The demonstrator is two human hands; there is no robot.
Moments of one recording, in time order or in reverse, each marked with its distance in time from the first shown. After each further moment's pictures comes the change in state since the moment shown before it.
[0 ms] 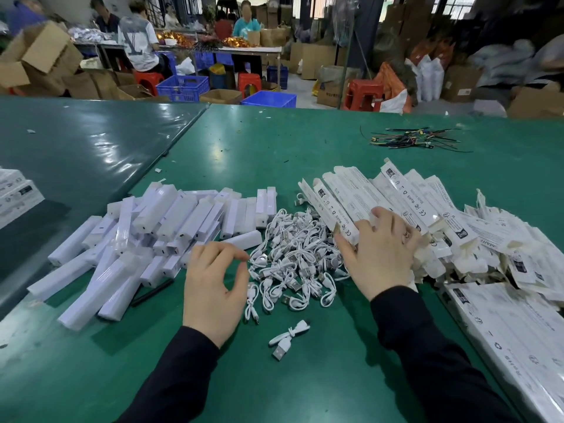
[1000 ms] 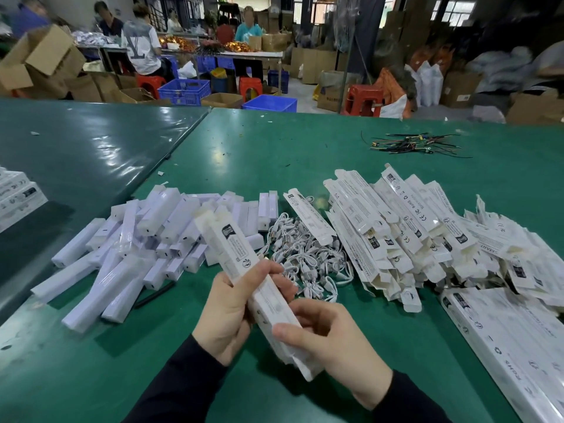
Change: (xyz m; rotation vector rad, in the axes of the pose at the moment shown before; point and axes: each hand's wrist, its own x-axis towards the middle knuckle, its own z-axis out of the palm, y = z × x) left_hand -0.002 0.043 -0.010 -1.296 -0.301 -0.712; right_hand -0.097 -0.047 -0.027 1.572 -0.739 -0.006
